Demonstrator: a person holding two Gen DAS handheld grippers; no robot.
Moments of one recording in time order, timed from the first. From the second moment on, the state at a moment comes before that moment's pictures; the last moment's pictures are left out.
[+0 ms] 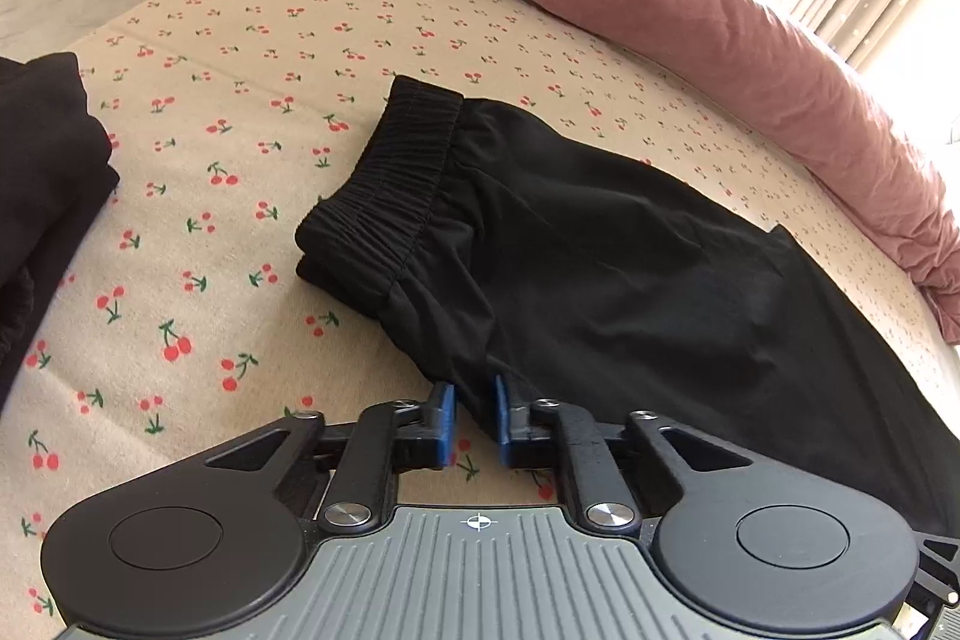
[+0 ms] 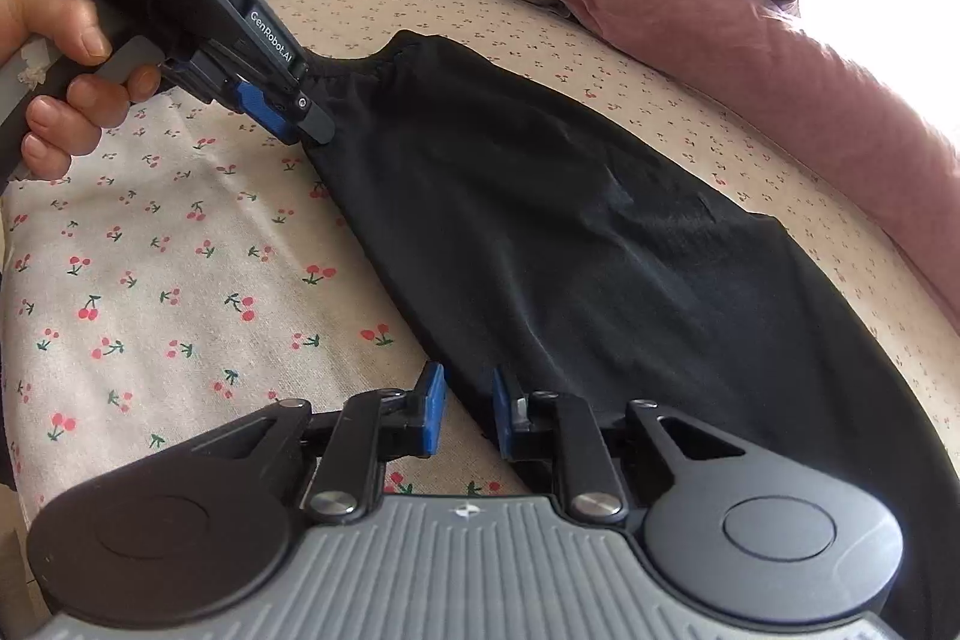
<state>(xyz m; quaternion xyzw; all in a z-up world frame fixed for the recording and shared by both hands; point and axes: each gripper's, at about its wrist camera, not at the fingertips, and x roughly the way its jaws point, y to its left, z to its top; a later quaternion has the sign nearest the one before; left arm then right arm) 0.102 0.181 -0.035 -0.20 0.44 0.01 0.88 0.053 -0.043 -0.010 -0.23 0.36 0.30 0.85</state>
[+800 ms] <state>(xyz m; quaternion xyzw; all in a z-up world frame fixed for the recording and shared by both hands) 0.105 0.179 -0.044 -0.16 0.43 0.03 0.89 0.058 -0.038 -0.027 -0.22 0.37 0.30 0.85</state>
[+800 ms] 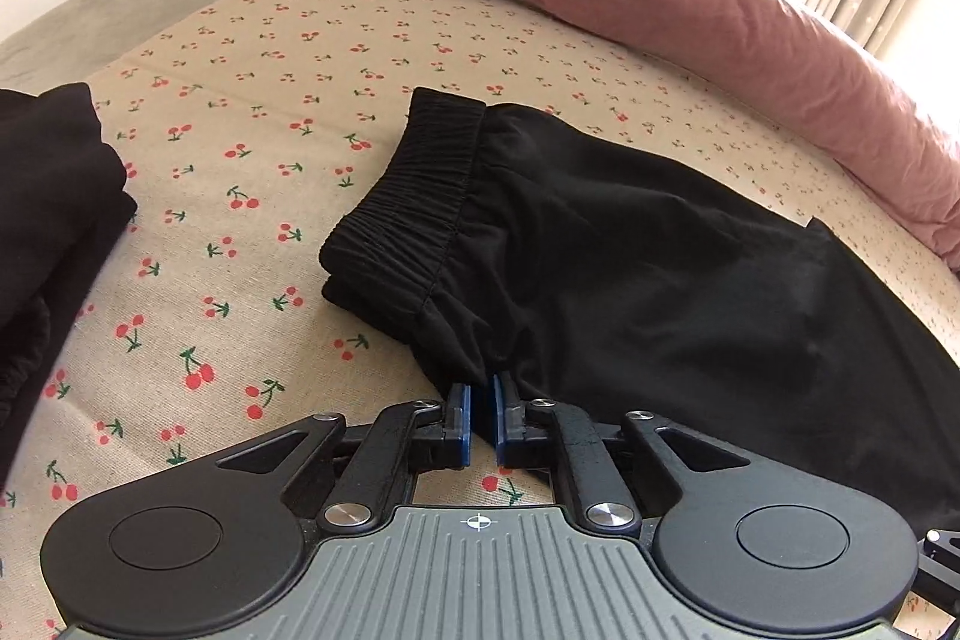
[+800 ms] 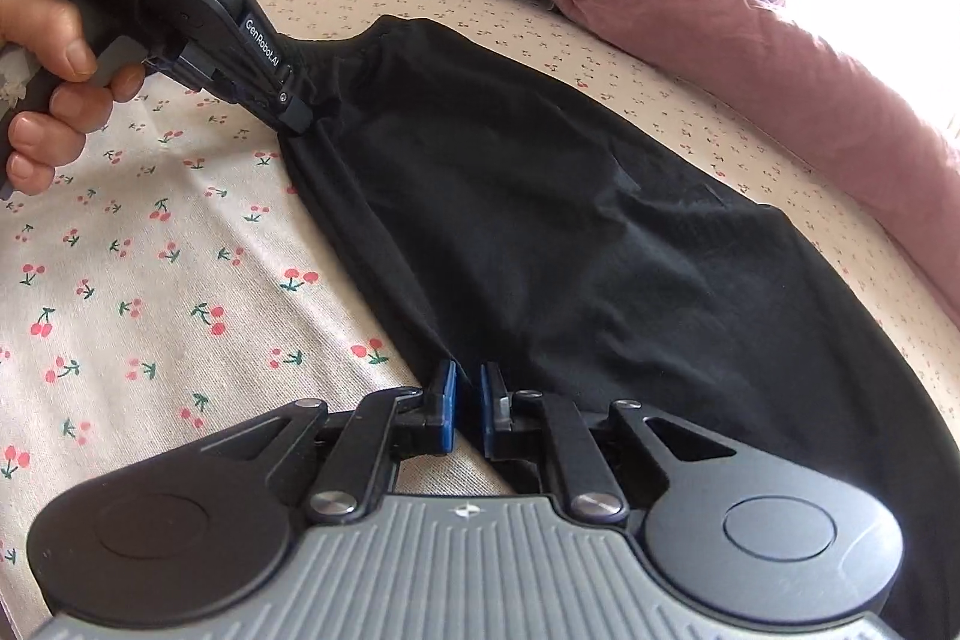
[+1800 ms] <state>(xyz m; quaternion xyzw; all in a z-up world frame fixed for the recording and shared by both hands) 0.221 0.030 -0.003 -0.07 0.37 -0.09 0.92 0.149 -0.145 -0.037 0.16 0.49 0.22 0.83</state>
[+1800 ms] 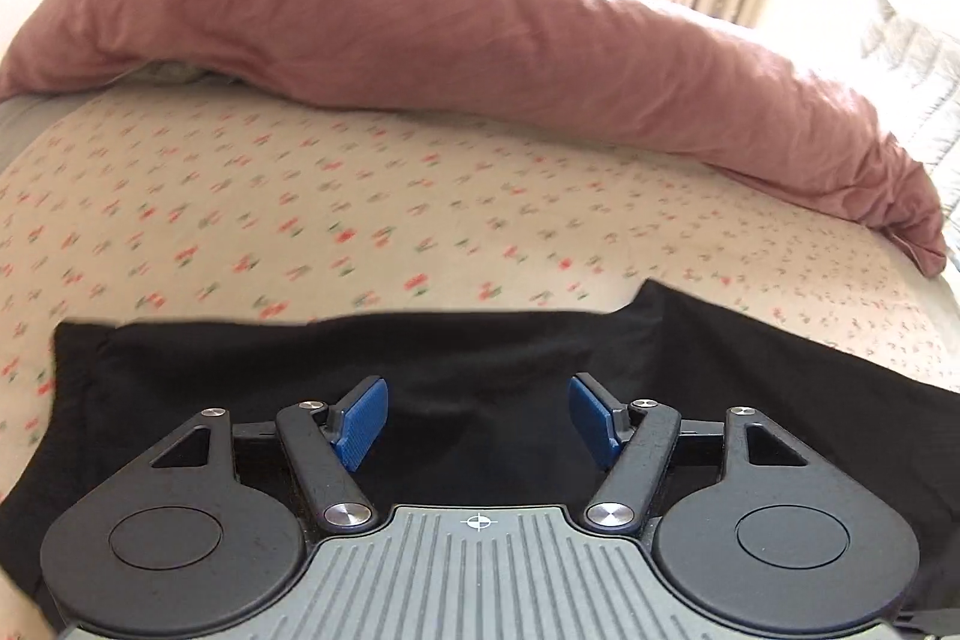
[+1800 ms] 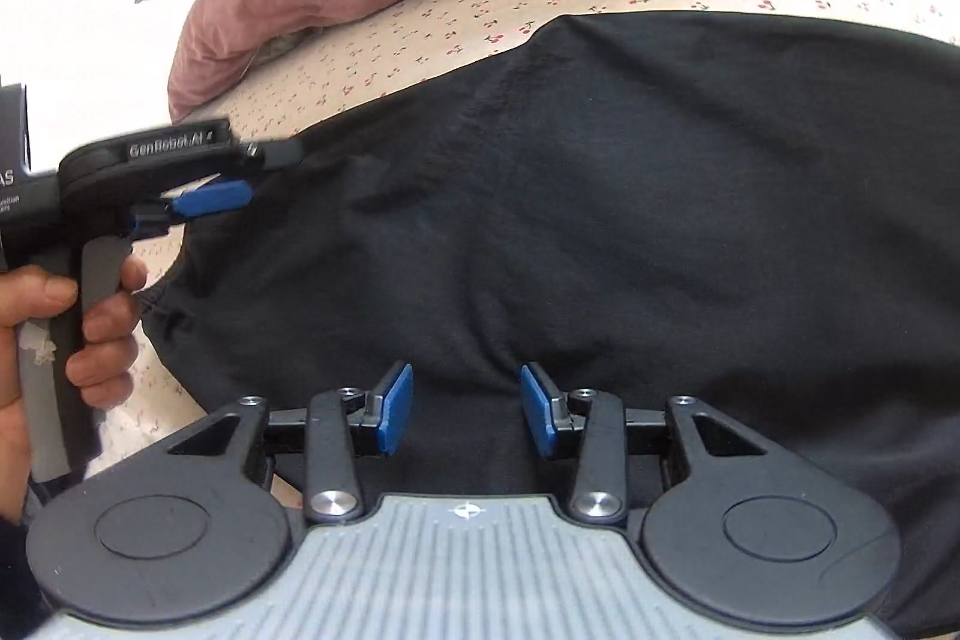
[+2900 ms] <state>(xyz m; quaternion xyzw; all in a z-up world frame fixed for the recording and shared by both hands) 0.312 -0.016 -0.001 -0.02 0.35 -0.16 0.92 0.126 -0.097 -0.039 0.03 0.45 0.22 0.87</state>
